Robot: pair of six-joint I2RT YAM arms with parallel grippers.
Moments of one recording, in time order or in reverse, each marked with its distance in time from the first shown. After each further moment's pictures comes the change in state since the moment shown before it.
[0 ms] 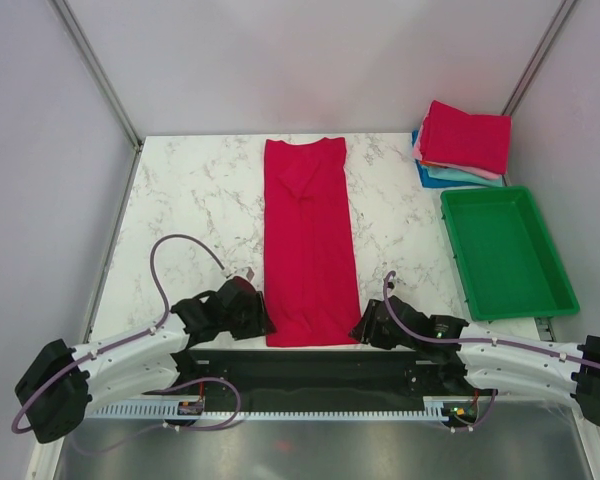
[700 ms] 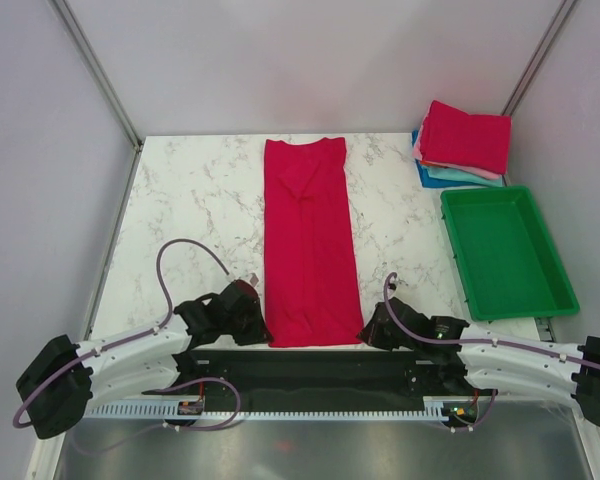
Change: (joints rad) left arm -0.027 0.019 -0.027 0.026 0.083 -0.032; right arm 0.000 -0.012 -0.012 -0.024 0.023 -0.014
